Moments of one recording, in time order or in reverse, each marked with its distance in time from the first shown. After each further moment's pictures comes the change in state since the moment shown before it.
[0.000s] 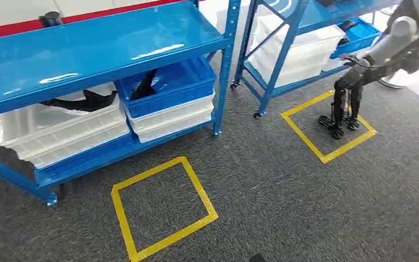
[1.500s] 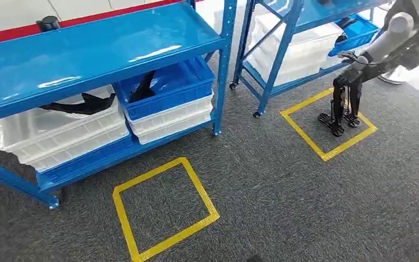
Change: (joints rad) left arm -0.018 -0.003 0.000 0.000 -0.027 0.040 0.082; right arm 0.004 0.003 0.010 0.001 -0.014 0.063 -0.032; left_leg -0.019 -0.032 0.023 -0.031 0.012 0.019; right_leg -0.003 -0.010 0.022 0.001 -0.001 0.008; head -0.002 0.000
